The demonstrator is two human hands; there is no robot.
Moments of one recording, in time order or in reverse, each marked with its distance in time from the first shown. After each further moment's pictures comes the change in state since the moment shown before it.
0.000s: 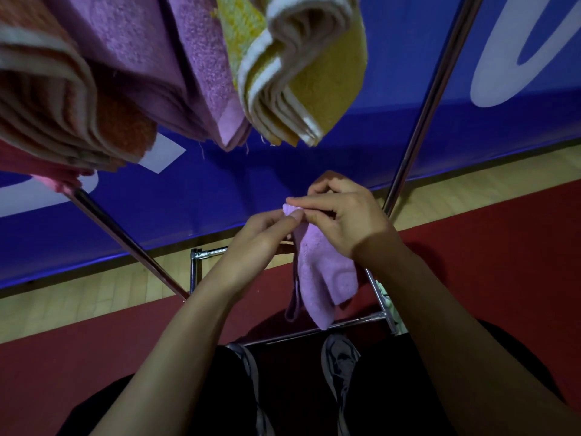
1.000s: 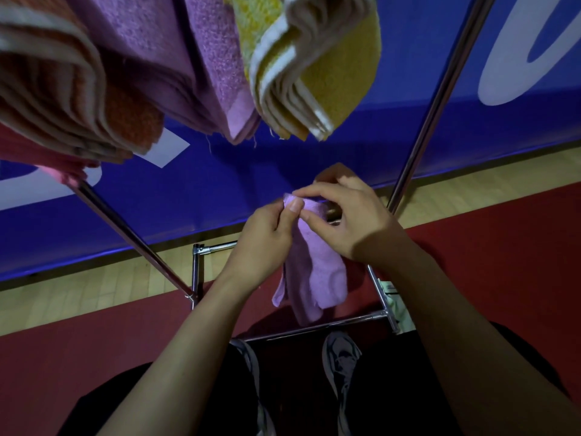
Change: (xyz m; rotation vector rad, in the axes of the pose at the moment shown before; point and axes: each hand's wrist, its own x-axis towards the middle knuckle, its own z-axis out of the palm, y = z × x) left_hand 0.010 -0.012 0.002 0.395 0.245 0.193; right_hand -0.001 -0.003 -0.004 -0.005 -0.072 0.016
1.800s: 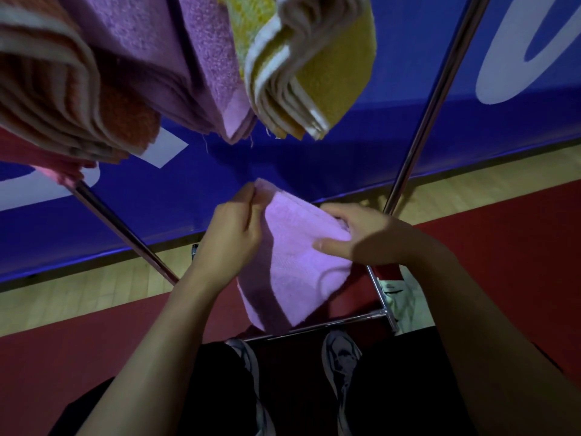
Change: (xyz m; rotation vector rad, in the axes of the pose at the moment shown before) left_hand -0.004 -0.008 -0.035 0.204 0.140 0.186; right_hand -0.010 0.013 -0.021 0.104 -0.516 0.276
